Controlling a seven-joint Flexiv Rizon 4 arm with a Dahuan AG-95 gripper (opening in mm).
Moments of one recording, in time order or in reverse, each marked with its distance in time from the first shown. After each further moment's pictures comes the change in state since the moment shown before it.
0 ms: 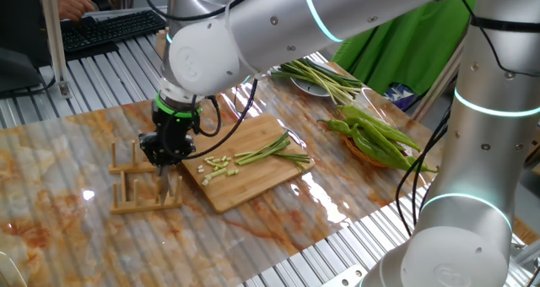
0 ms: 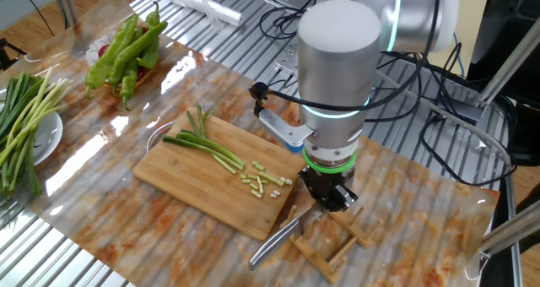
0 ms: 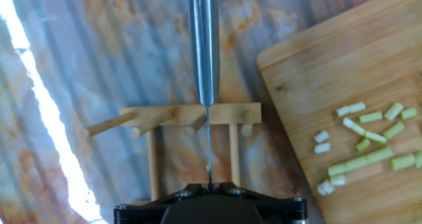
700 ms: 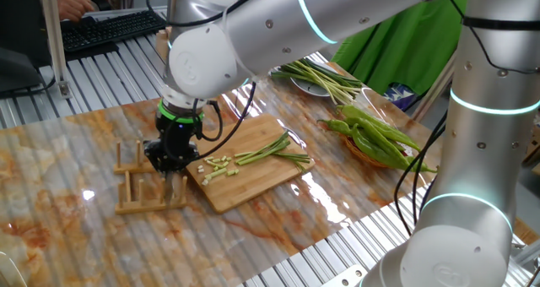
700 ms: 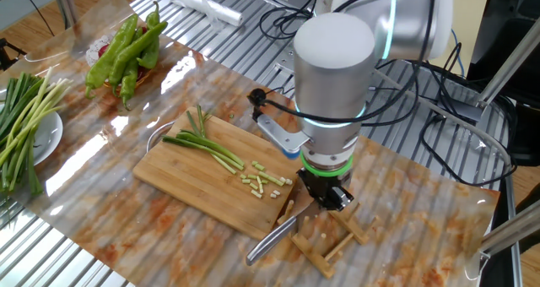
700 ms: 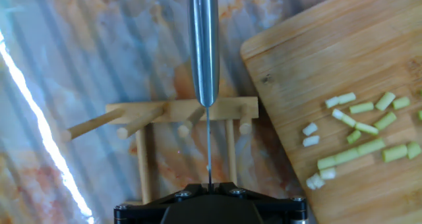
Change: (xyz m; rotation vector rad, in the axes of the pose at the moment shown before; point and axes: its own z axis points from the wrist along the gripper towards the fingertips) arm 0.008 -0.016 0.016 0.048 0.023 0.033
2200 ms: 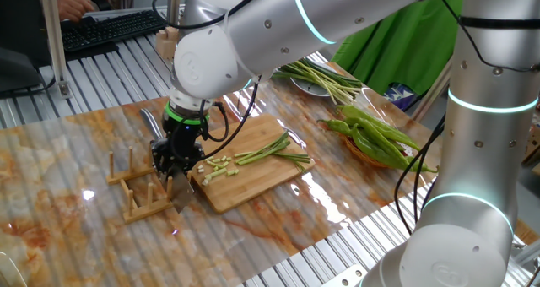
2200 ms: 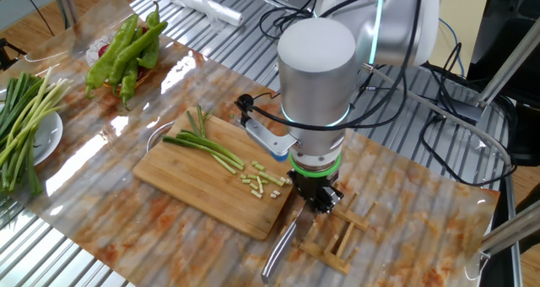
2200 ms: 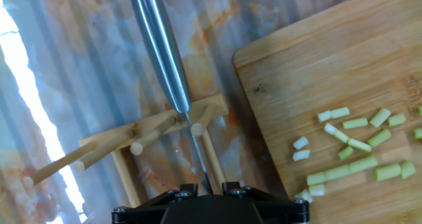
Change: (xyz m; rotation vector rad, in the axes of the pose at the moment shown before) arm -0.009 -0.017 0.020 -0.026 0.007 -0.049
